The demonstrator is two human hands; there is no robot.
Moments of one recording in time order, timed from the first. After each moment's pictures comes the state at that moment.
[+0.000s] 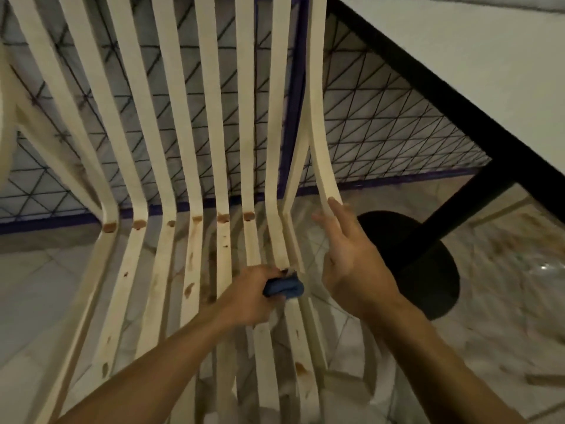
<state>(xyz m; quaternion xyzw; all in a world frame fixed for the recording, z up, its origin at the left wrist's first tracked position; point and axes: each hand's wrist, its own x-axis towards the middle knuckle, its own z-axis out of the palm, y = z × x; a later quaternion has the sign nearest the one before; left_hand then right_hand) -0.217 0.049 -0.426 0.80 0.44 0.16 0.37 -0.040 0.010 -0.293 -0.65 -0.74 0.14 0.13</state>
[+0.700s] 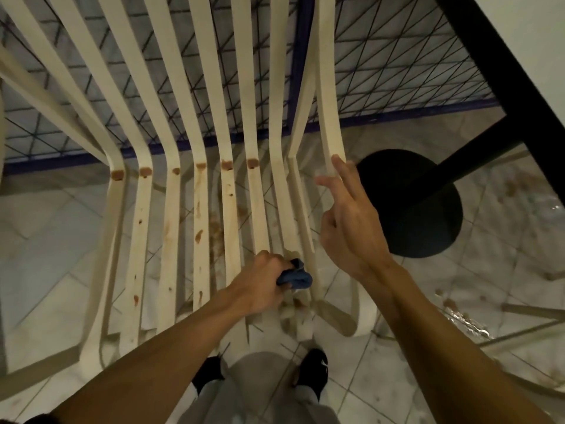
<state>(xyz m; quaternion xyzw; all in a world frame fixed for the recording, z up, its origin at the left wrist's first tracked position) -0.207 -0.009 -0.415 0.82 0.46 0.04 0.35 -0.038 0.017 -0.296 -0.65 -0.71 0.19 0.20</state>
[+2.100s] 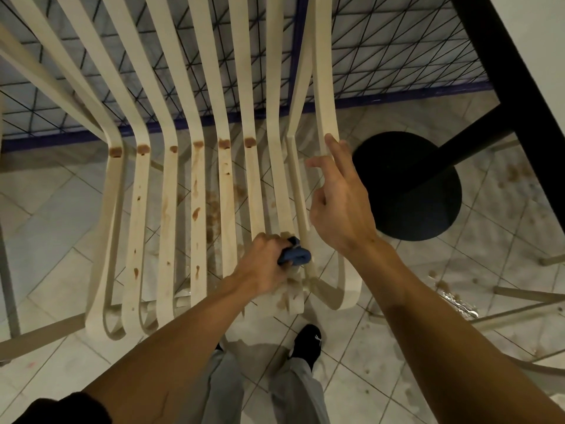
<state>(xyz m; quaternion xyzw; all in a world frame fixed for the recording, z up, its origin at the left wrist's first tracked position) -0.187 -0.027 -0.404 0.78 0.51 0.10 0.34 -0.037 0.017 -0.300 -0.65 -0.71 0.18 0.23</state>
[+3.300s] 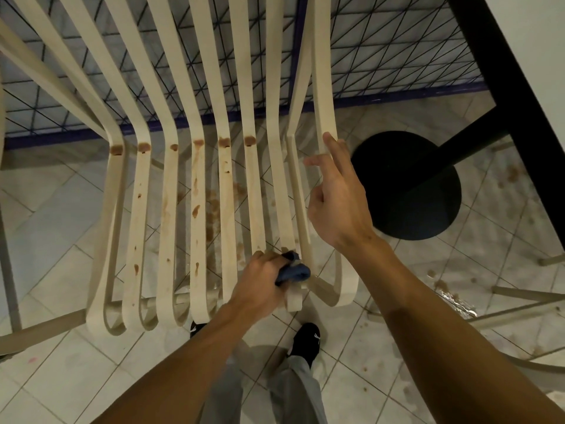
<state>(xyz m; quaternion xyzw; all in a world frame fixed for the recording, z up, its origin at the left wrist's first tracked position) -0.188 -0.071 -0.409 0.77 0.53 0.14 0.33 -0.038 0.017 -0.295 -0.65 -0.70 0.19 0.22</state>
